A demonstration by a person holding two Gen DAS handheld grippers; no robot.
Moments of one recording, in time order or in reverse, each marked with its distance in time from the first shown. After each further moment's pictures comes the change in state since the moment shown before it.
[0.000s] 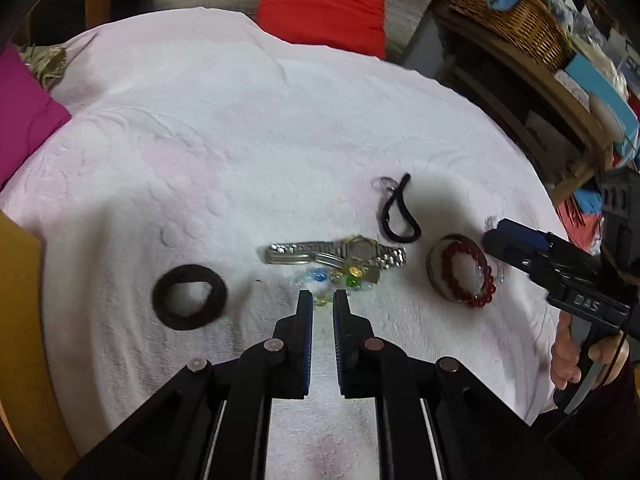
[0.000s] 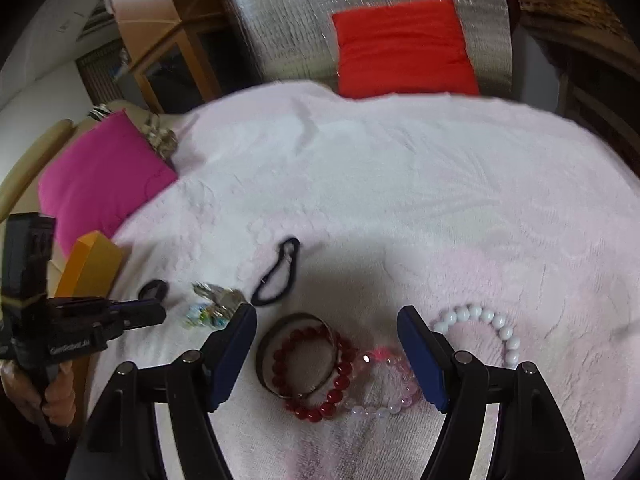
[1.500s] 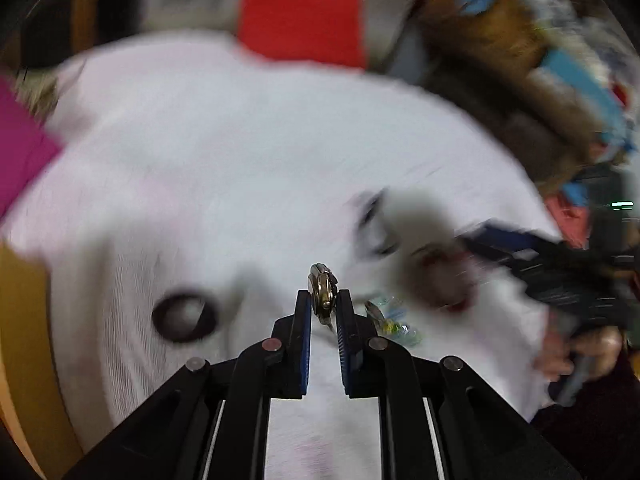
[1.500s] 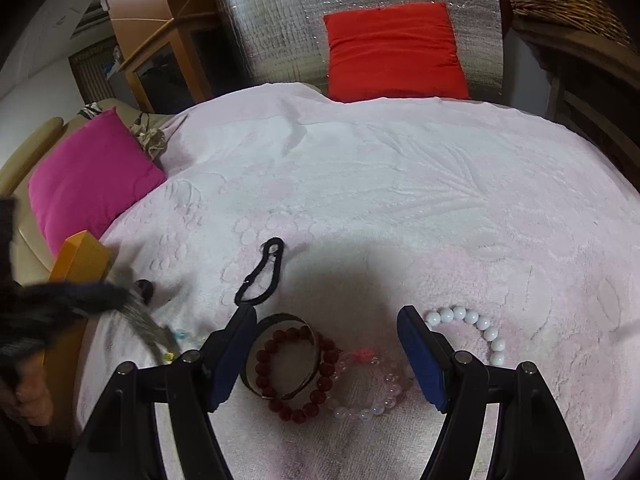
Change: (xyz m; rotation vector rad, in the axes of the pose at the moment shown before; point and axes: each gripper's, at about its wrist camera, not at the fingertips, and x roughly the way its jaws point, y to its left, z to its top) left arm -0.013 0.000 0.003 0.035 -0.027 0.002; right arm -0.007 -0.004 0.000 0.000 -0.050 -0.021
